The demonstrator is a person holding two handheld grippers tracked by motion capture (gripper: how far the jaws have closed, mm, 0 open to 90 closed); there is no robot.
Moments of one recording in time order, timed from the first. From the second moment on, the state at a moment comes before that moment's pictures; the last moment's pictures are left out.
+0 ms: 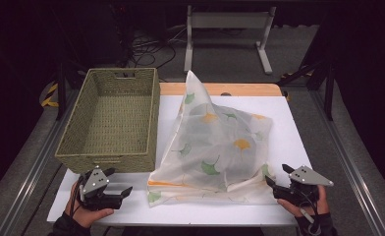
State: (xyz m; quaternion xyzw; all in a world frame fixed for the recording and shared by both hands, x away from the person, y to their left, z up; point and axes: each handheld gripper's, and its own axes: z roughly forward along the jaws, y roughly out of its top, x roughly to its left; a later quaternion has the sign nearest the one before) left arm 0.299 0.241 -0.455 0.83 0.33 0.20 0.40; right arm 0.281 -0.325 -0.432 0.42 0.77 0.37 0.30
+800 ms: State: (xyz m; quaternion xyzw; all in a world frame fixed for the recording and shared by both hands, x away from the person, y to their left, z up) left arm 0.299 0.239 -0.456 0.84 0.33 0.19 0.39; right arm 0.283 -0.323 -0.442 0.44 0.77 0.36 0.30
